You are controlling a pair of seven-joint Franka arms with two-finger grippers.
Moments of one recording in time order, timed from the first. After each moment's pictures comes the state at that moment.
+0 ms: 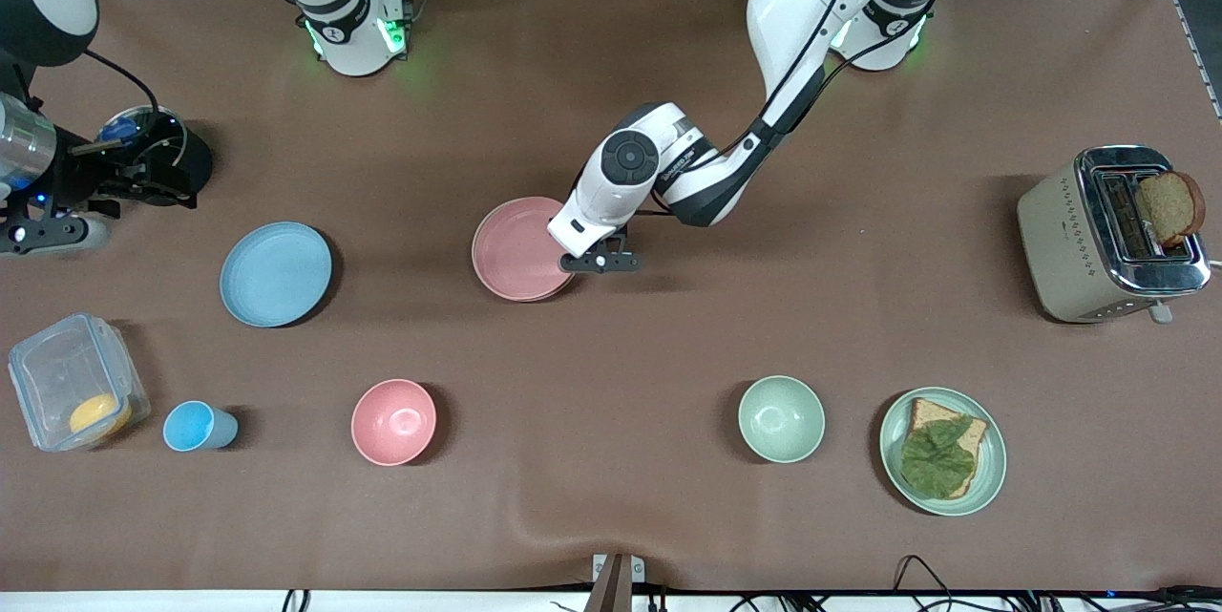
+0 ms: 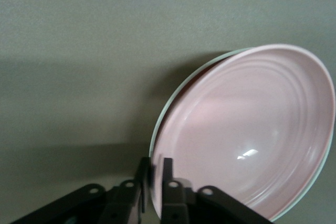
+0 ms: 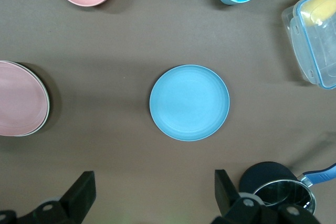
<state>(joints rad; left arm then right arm) -0.58 0.80 -0.35 -1.53 0.01 2.45 -0.88 0.00 0.06 -0.04 -1.66 0.00 1.58 -0.16</state>
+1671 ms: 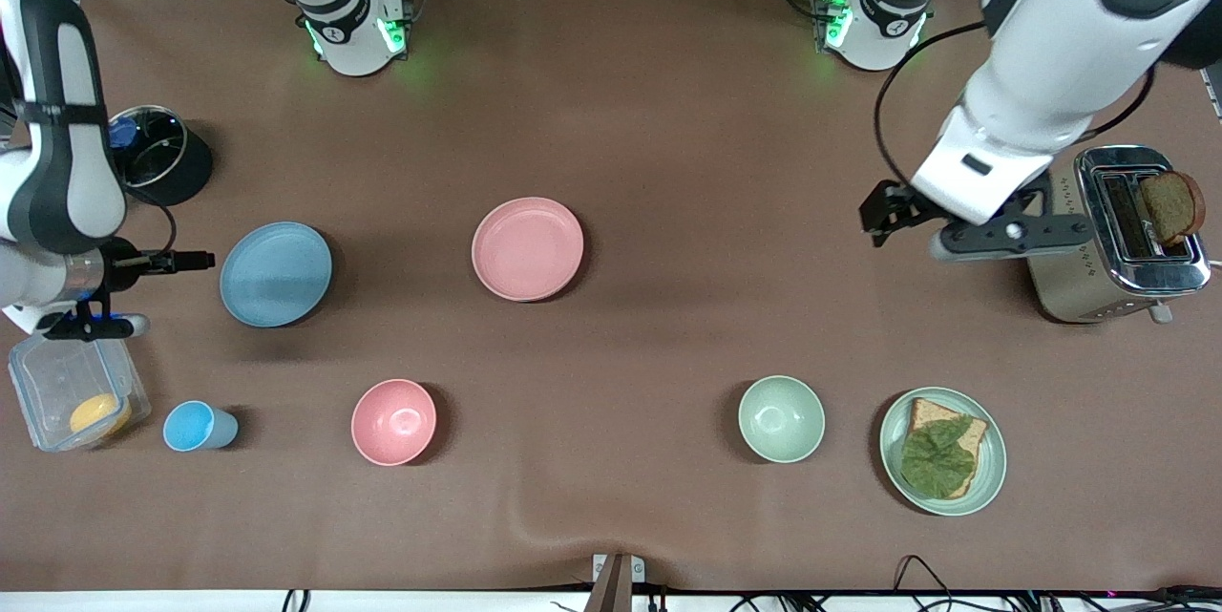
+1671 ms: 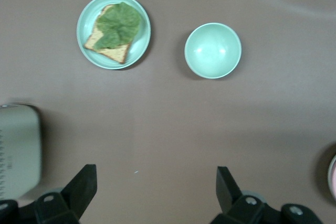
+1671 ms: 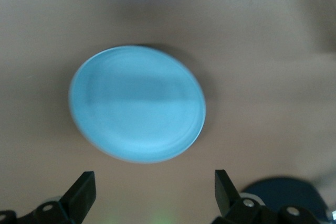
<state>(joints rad) -0.06 0.15 -0.31 -1.48 0.14 1.69 -0.39 -0.22 0.47 -0.04 -1.67 0.01 1.74 -0.27</state>
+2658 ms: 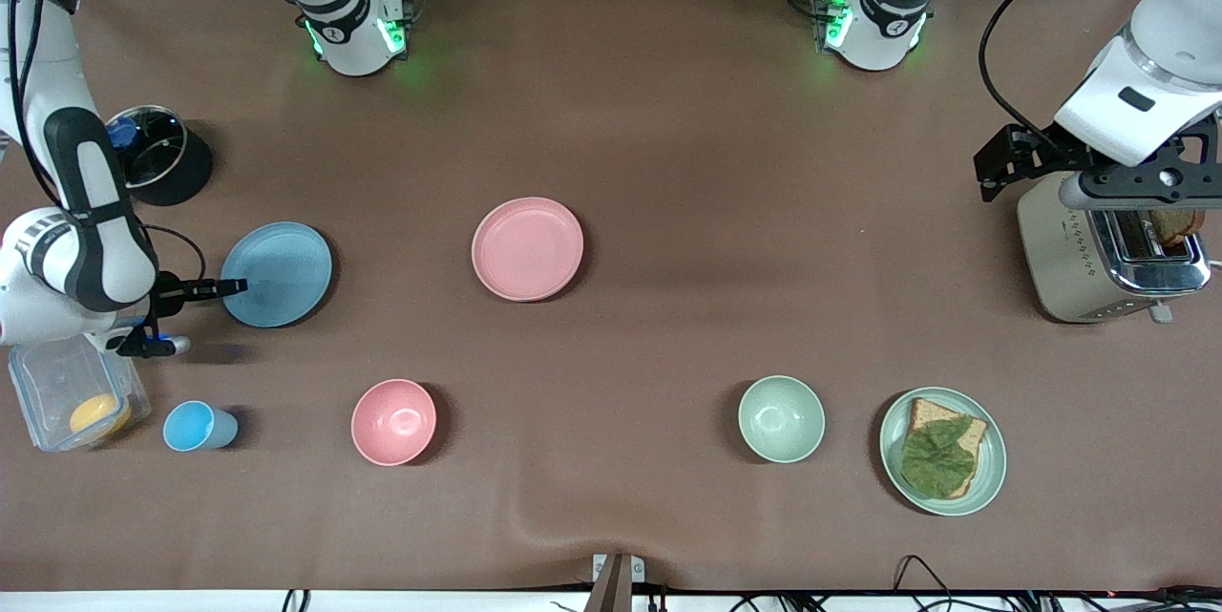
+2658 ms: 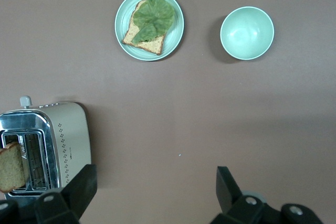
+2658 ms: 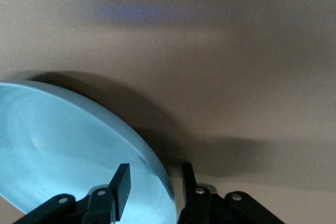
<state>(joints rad) 0.01 0.05 -0.24 -1.48 0.11 1.58 -0.16 -0.32 0.72 -0.04 -1.65 0.13 1.88 -0.43</state>
